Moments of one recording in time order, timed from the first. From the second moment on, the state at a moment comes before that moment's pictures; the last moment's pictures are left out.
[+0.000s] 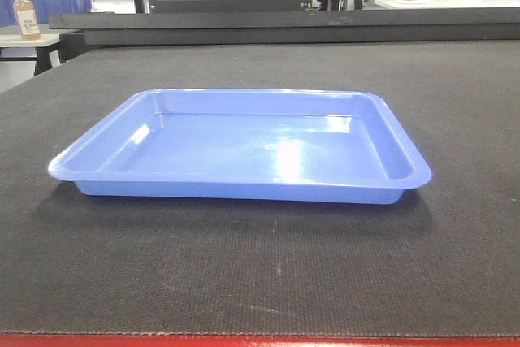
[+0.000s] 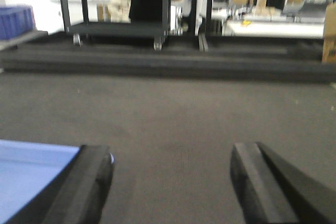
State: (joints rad) left arm -0.11 0.53 -0.74 -0.08 0.58 0.03; right arm 0.00 0.34 -0.52 0.11 0.27 -0.05
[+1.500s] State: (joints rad) left arm -0.34 1.94 -1.56 -0.06 1.03 -0.17; right arm 0.38 1.85 -1.46 -0.08 0.89 0.46
